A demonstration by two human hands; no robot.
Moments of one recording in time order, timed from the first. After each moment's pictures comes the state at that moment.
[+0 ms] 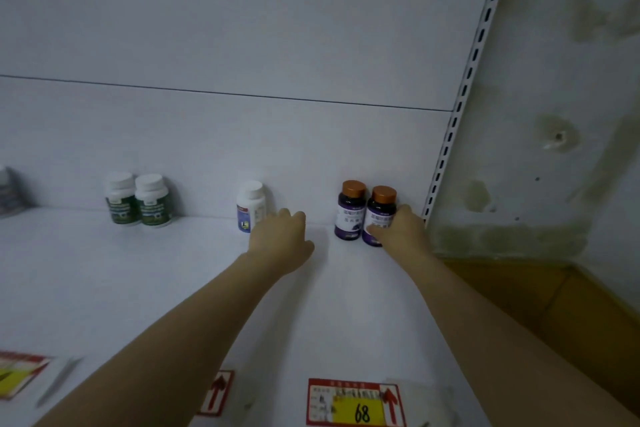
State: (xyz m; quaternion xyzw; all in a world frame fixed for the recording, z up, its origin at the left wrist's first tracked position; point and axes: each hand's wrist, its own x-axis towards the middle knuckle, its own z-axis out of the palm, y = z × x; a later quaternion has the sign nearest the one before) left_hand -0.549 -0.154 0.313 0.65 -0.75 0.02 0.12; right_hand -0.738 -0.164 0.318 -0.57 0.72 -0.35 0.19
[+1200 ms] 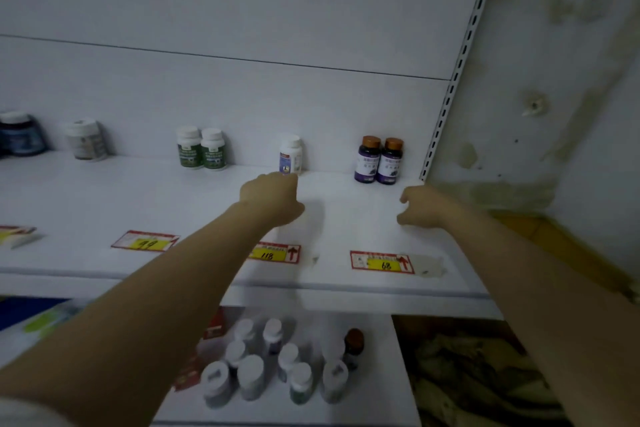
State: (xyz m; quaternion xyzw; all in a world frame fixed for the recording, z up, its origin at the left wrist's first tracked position) left_hand -0.473 -0.026 0.339 0.66 -0.74 0.02 0.08; right_hand -0.707 -0.012 0.360 -0.68 0.72 0.01 0.09
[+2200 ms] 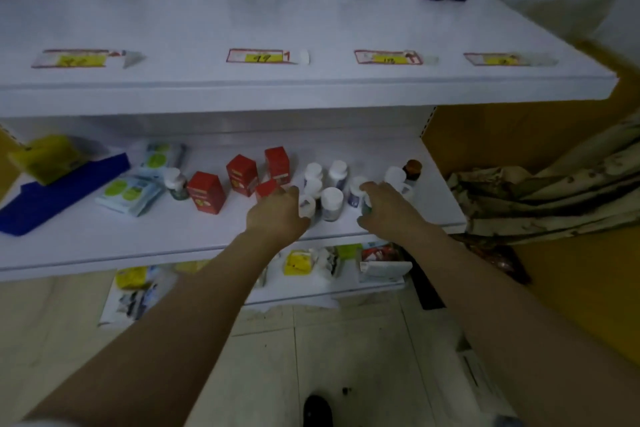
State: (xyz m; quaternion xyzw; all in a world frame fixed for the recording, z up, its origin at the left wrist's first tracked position) left_hand -0.290 0.133 0.115 0.62 -0.76 -0.20 0.03; right_hand -0.485 0.152 0.118 -0.66 0.71 -0.03 0.23
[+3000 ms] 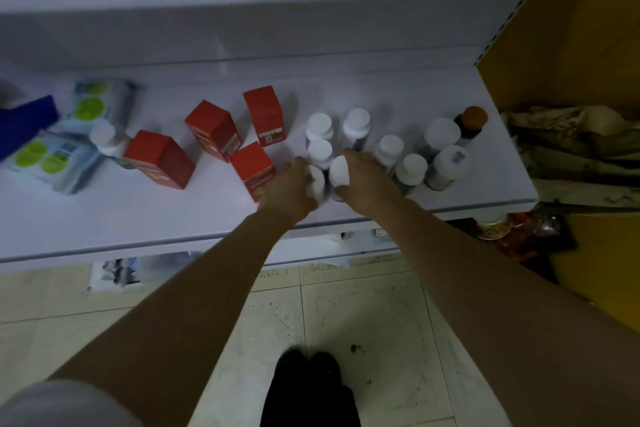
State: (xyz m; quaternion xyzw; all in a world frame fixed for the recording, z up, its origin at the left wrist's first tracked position) left_hand -0.323 0.018 -0.046 0.62 -0.71 -0.33 0.05; right_hand -0.465 0.022 -0.050 -0.65 0.72 -0.06 0.25
